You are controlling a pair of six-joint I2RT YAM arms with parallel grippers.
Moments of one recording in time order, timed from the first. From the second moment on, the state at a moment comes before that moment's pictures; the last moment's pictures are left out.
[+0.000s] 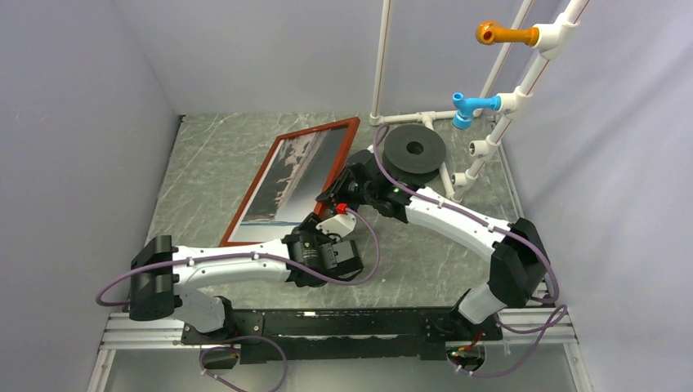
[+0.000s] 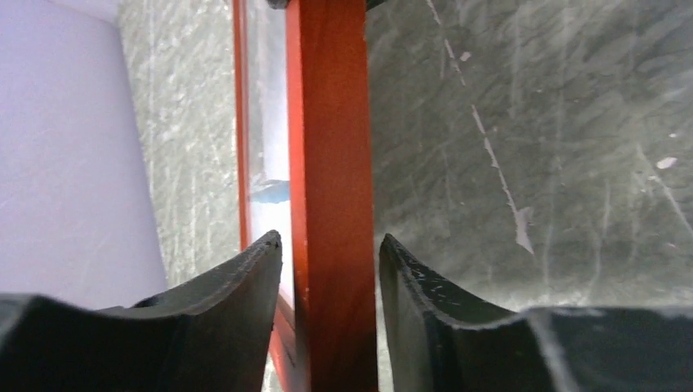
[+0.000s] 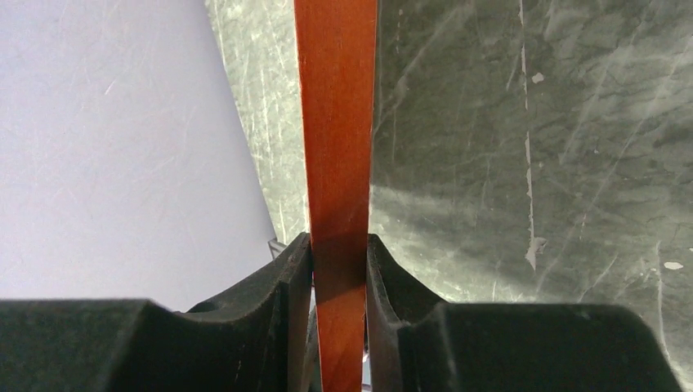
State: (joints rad) left arm -1.31 1.43 1.11 -0.97 -0.99 -0.54; right arm 0.81 1.54 1.22 -0.34 -0.05 1.29
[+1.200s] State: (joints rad) left arm -1.03 0.92 1.19 -0.91 -0.69 -0.35; right arm 0.83 1.01 1.20 -0.59 0.49 0.71
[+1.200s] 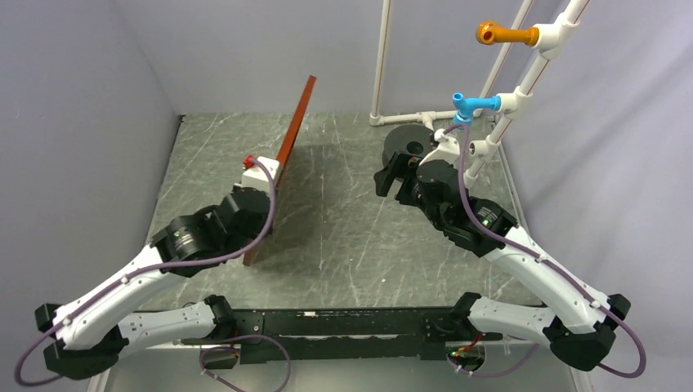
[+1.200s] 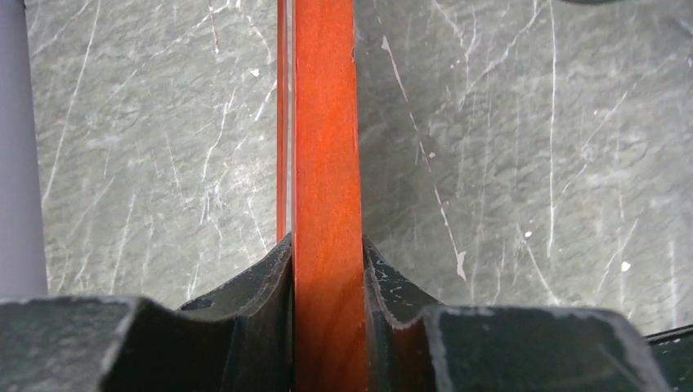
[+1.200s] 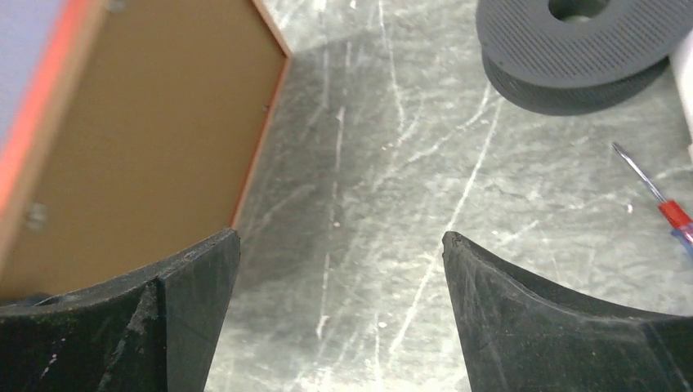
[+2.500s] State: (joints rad) left arm 0.14 0.75 0.58 -0.33 0.59 -0.75; right arm 0.83 1.04 1.02 -0.66 0.47 0.72
